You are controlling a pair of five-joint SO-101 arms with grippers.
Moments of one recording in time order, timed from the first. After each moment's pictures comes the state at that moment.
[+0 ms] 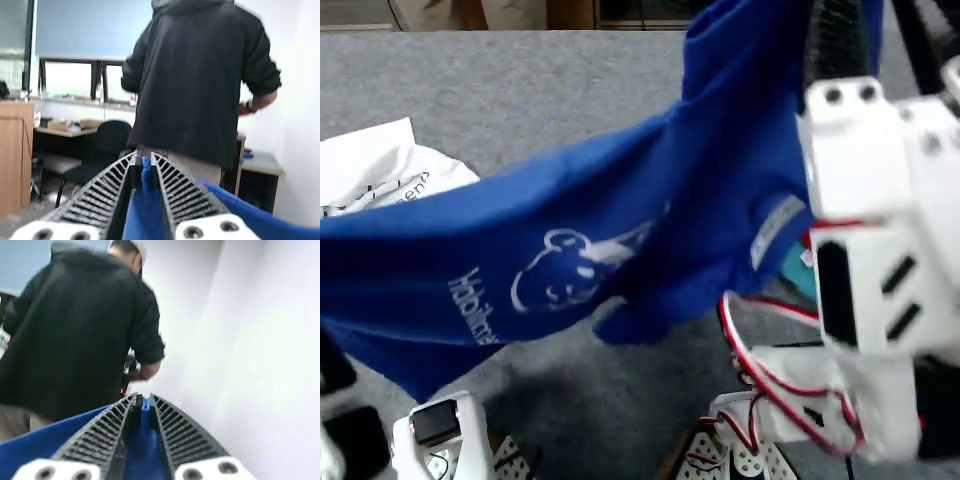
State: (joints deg) left arm -24.9 -71.6 -15.6 75.1 -4.9; right arm -10.0 -2.9 -94.3 80.1 6.8
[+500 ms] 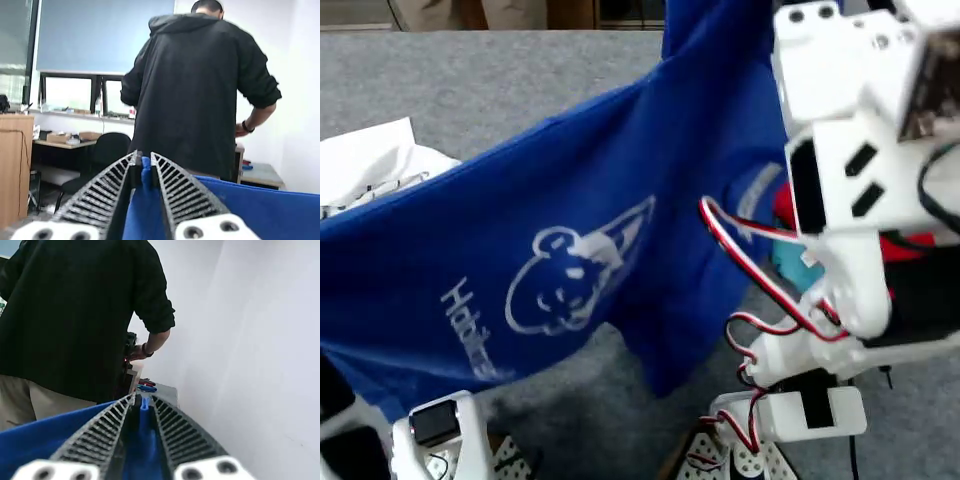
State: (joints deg) left arm -25.0 -71.7 -15.5 75.1 -4.9; right arm -9.6 -2.7 -77.0 71.3 6.8
